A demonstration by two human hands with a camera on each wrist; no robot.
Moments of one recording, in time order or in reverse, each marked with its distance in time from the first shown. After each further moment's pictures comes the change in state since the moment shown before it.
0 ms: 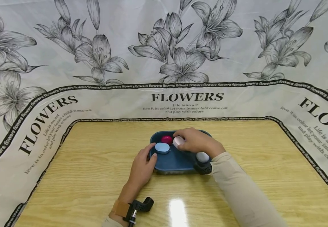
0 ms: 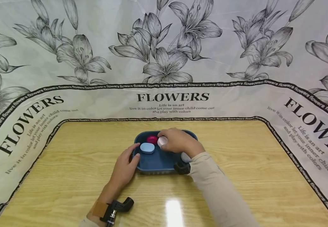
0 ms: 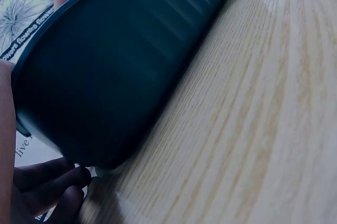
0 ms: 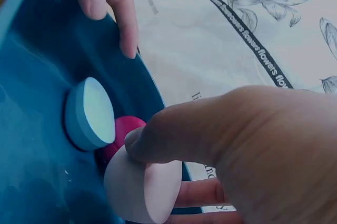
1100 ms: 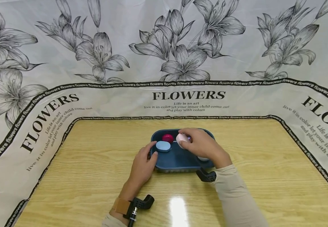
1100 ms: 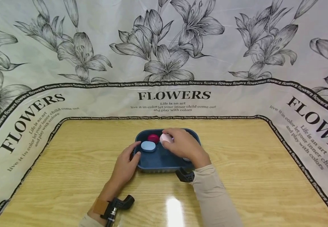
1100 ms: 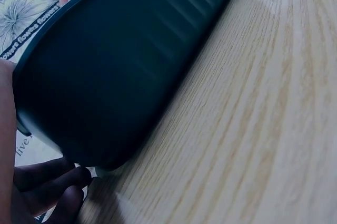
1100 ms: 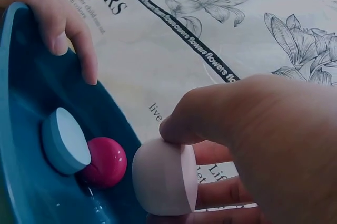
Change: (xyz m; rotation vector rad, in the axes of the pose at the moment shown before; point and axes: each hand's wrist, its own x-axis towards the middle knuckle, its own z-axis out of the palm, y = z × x) left_hand 0.001 -0.002 -0.001 0.000 -0.002 0.011; right_hand -0.025 0.001 0.013 0.126 0.271 0.003
